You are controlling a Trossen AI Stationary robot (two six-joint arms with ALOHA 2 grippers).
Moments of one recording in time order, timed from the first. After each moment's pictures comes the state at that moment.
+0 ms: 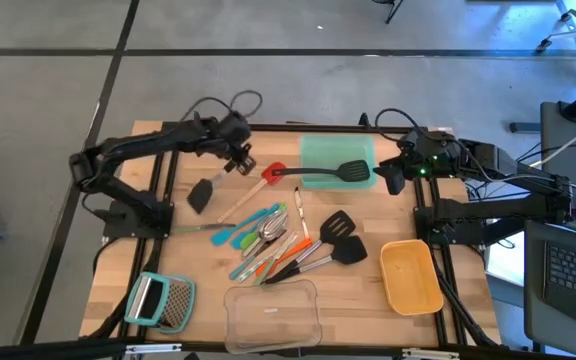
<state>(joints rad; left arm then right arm) 0.53 1.41 1.09 -0.69 -0.14 -0.22 -0.21 0.81 1.02 -0.91 0.11 0.59</state>
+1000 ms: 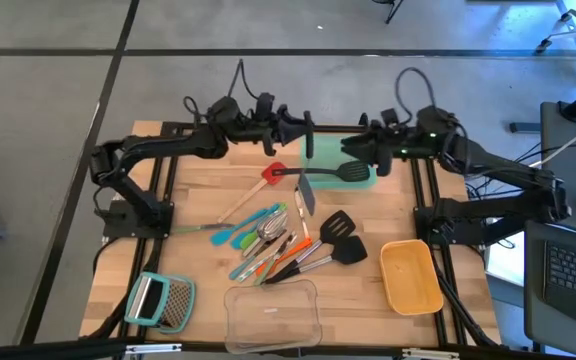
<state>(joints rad) 0.42 1.57 1.15 0.75 0.44 -0.71 -0.32 1.00 1.02 -0.13 -0.31 0.60</state>
